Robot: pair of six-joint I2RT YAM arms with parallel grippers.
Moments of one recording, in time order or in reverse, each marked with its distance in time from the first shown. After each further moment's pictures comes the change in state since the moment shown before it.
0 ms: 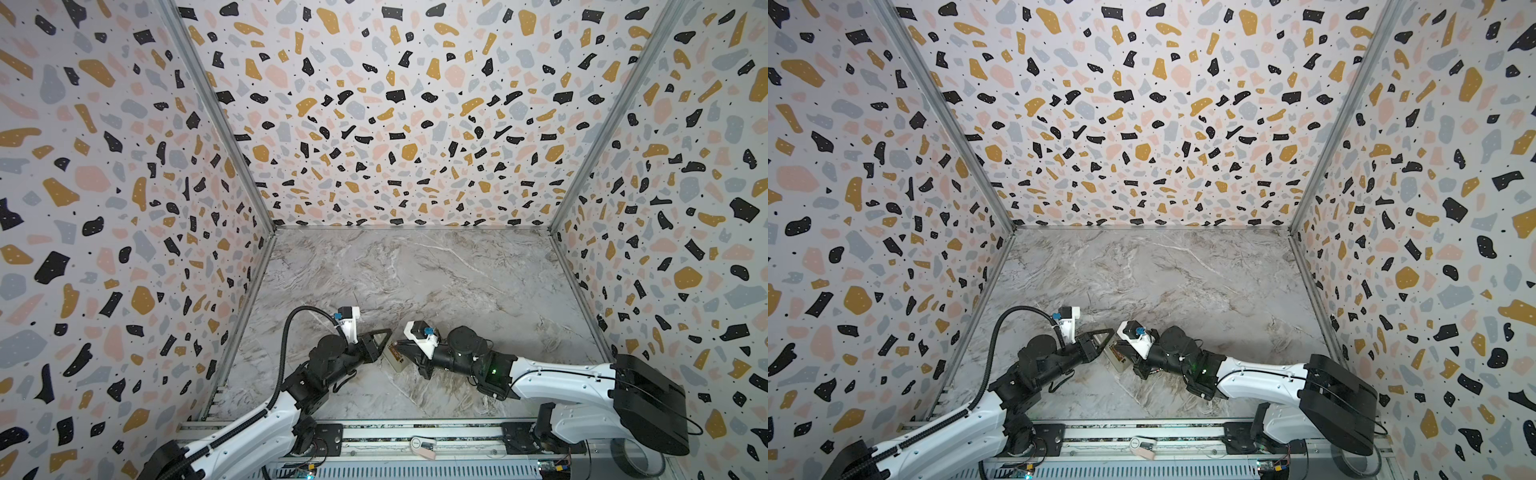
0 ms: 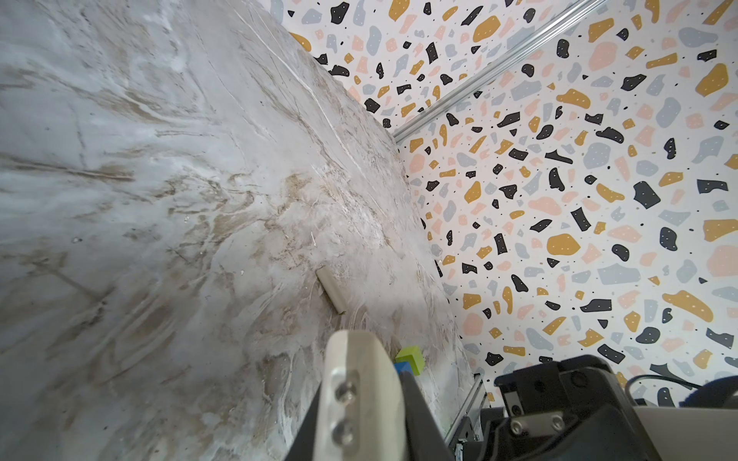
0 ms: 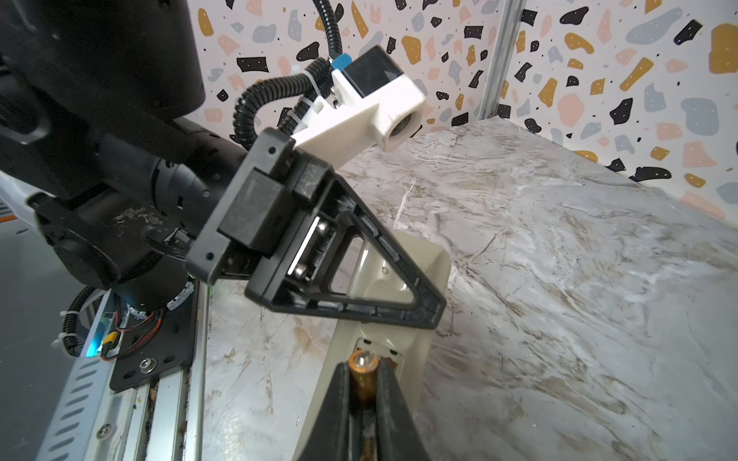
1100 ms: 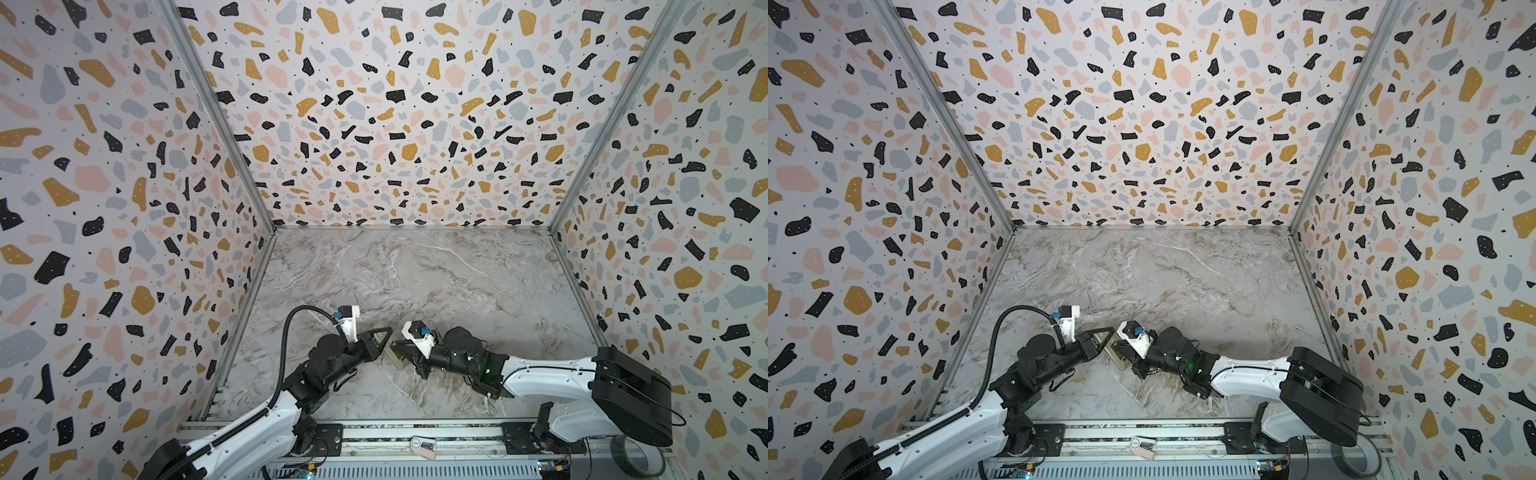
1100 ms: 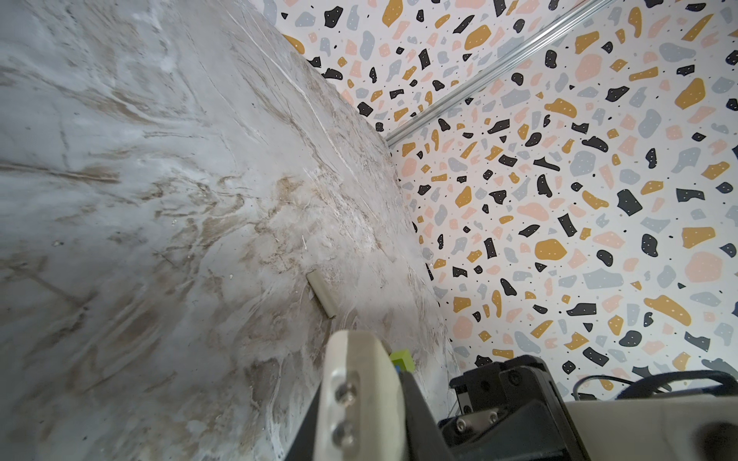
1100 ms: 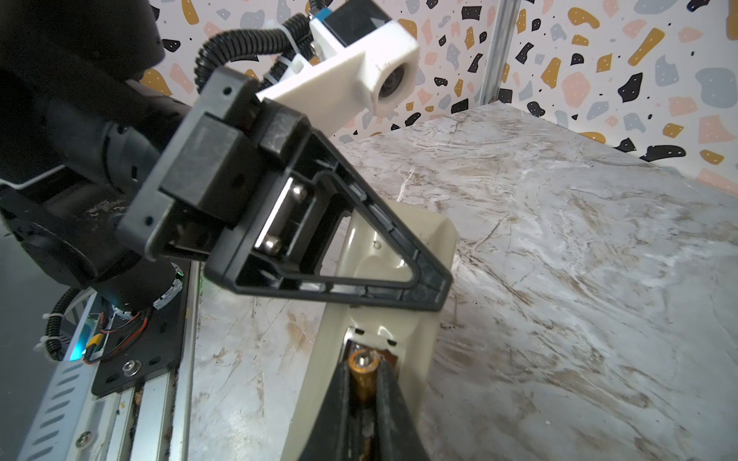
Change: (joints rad) left arm 0.001 0.008 0.000 0.027 0.013 -0.020; right arm -0.024 0.085 -0.019 0.089 0.004 0.016
